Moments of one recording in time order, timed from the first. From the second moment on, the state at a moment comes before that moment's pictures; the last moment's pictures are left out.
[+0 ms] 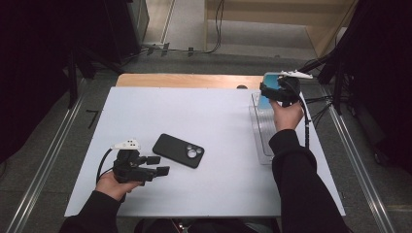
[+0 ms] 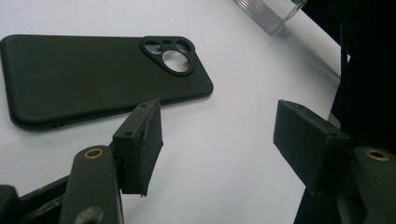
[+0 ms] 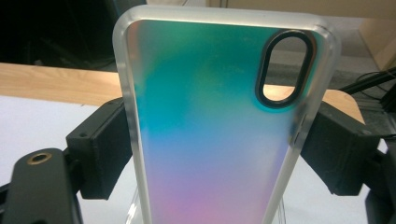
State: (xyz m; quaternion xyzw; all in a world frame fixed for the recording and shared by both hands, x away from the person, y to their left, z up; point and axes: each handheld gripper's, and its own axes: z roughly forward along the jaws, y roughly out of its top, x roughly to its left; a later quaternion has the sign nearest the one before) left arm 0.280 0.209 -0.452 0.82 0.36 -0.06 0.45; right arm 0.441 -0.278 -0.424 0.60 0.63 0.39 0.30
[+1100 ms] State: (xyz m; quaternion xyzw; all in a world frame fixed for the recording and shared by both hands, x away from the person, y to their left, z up) left arm 0.280 0.209 -0.454 0.81 0.36 -0.06 0.45; right arm 0.463 -0.264 -0.464 0.62 0.61 0.39 0.31
